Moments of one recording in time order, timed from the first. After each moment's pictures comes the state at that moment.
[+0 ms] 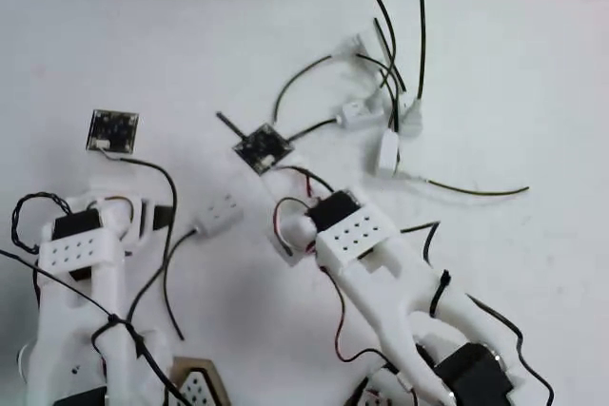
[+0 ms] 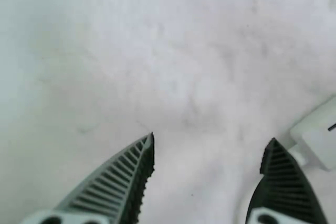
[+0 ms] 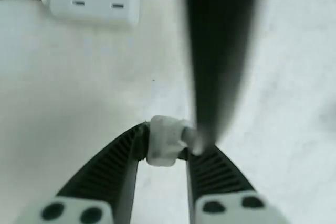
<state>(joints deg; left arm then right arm) -22.5 -34.7 62.7 44.4 -19.6 -37.9 -20.0 43.8 58.4 9.5</state>
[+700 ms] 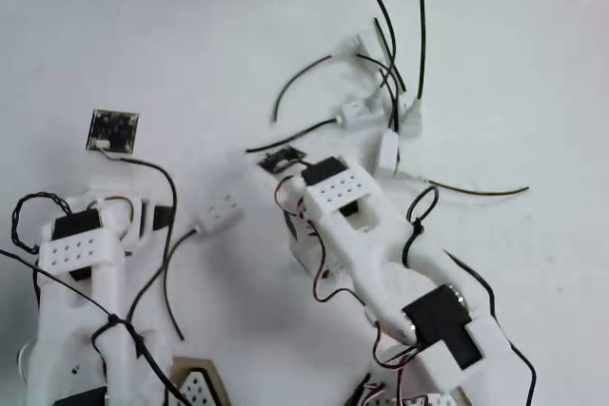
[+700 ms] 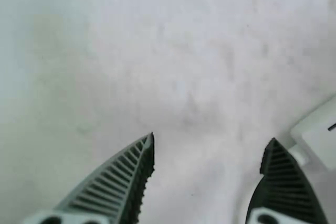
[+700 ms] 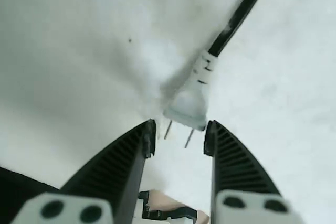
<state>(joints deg) -22.5 -34.7 62.7 44.4 -19.6 -32.6 -0.6 30.7 79.7 9.5</state>
